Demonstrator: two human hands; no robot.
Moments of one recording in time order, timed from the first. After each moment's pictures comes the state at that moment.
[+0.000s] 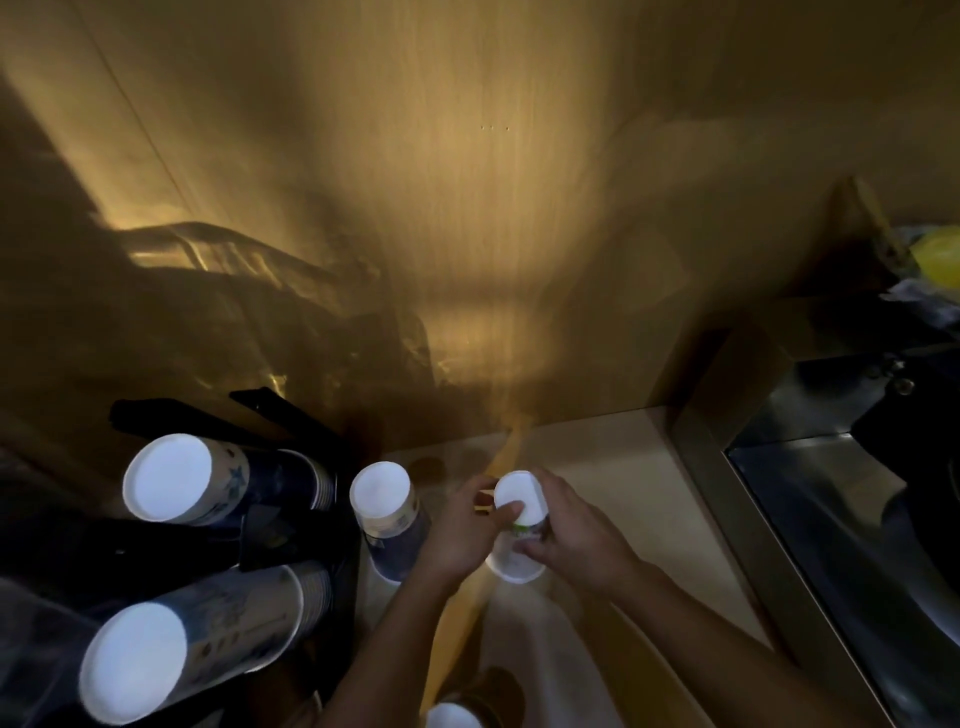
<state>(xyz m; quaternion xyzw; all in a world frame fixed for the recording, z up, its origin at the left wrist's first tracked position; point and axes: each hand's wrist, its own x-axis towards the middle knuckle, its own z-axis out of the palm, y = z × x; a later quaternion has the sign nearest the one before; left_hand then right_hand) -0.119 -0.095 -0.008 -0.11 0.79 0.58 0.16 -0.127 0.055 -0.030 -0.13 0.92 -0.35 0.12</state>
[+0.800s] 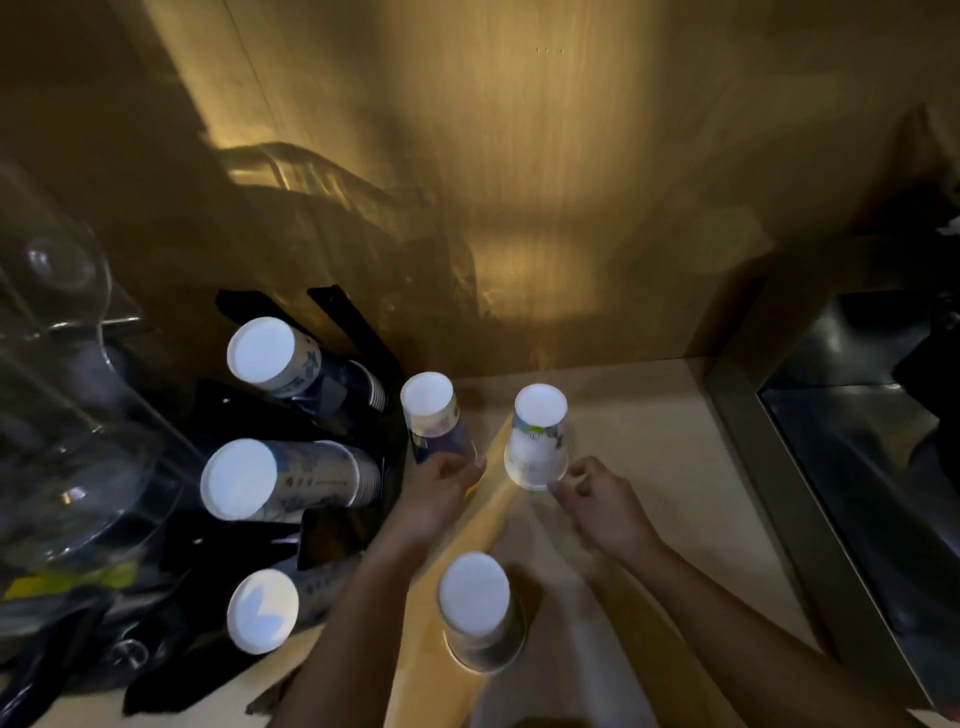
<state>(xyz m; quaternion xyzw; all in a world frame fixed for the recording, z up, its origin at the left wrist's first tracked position) -0.039 -0.141 -0.007 -0.22 0.77 0.58 0.12 -0.069 0.054 -0.052 0.02 0.89 -0.43 0.16</state>
